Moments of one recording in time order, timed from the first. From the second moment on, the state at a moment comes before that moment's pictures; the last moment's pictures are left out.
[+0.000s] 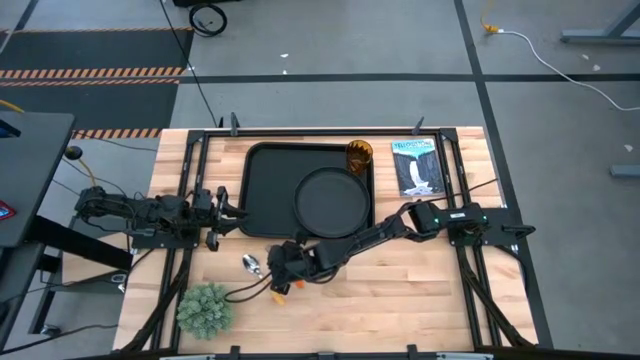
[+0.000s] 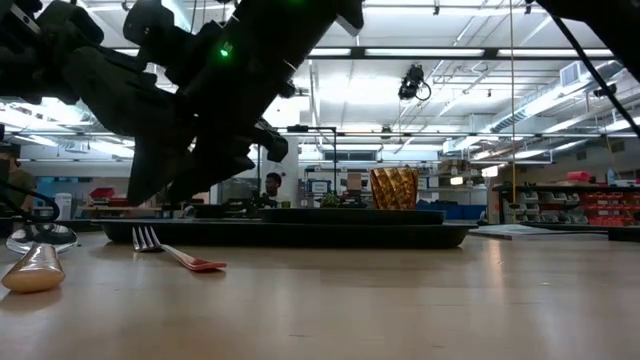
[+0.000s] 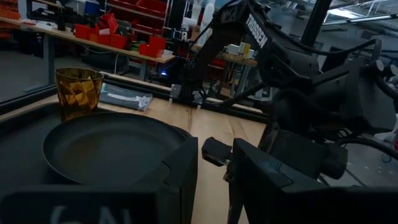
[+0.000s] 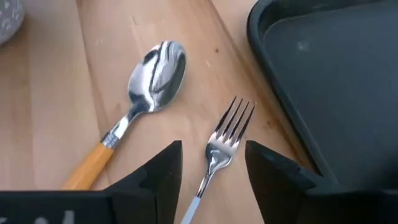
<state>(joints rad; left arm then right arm) -0.21 0.03 0.01 0.06 -0.24 -0.25 0.30 2.46 2.00 -0.44 0.50 0.47</state>
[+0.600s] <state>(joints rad) -0.21 0.03 0.01 0.05 -0.24 -0.26 0.31 2.45 1.84 -0.28 0.53 0.45</state>
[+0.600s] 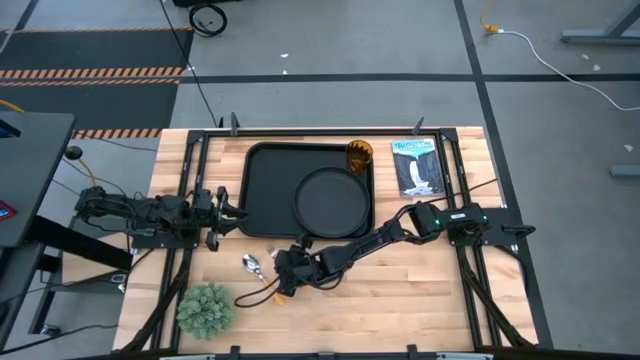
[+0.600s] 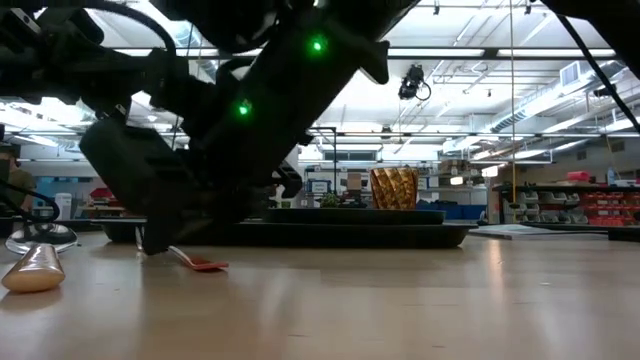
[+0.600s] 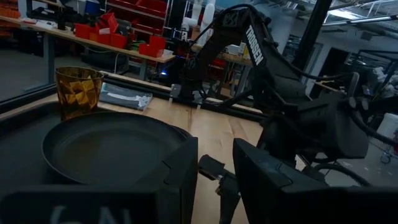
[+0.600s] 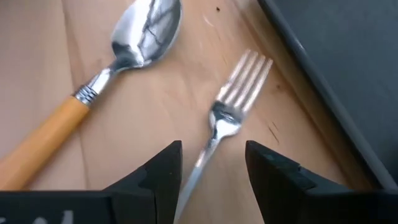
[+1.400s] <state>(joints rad) -0.21 0.03 0.01 0.05 -0.24 -0.26 0.32 2.45 1.85 -0.32 0.51 0.55</state>
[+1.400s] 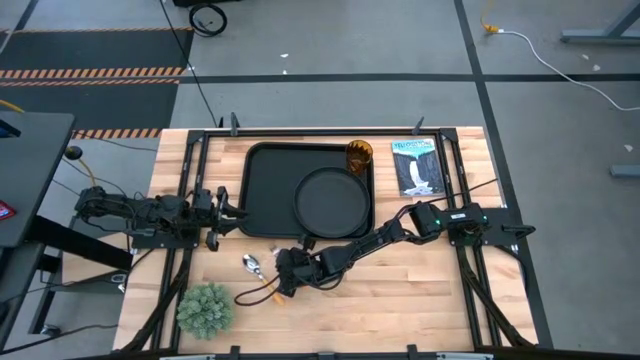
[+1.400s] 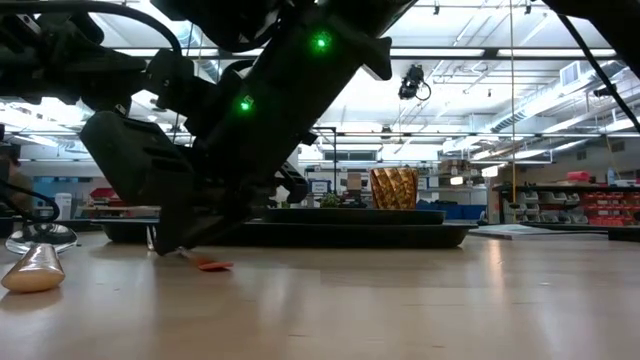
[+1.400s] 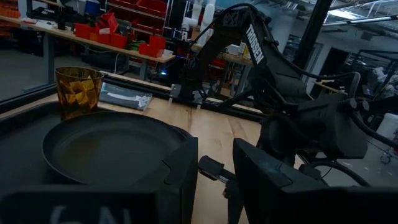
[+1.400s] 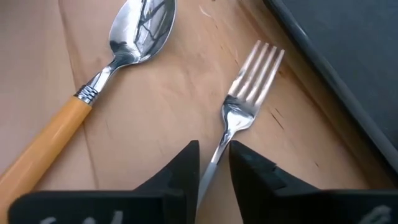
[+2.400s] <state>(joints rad) -0.21 0.03 0.01 0.05 -0.24 -0.25 0.32 2.43 1.85 -0.33 0.46 0.56</state>
